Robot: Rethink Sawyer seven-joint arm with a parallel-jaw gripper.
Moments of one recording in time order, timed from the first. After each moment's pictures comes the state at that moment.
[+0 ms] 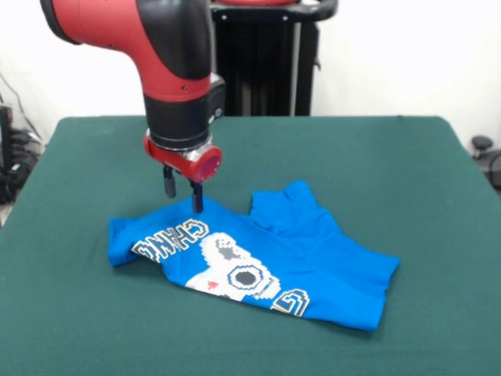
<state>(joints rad) -0.43 -0.46 0.00 1.66 -0.12 0.39 2.12</state>
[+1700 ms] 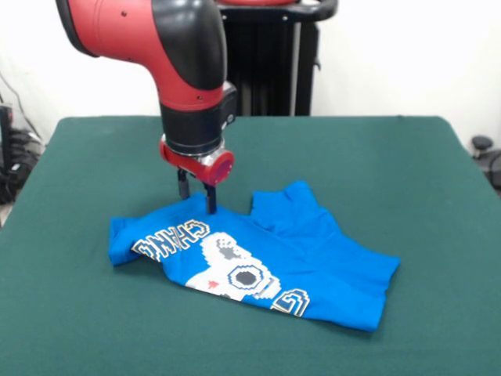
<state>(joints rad) -0.42 -0.42 0.00 1.70 -0.12 0.34 2.12</state>
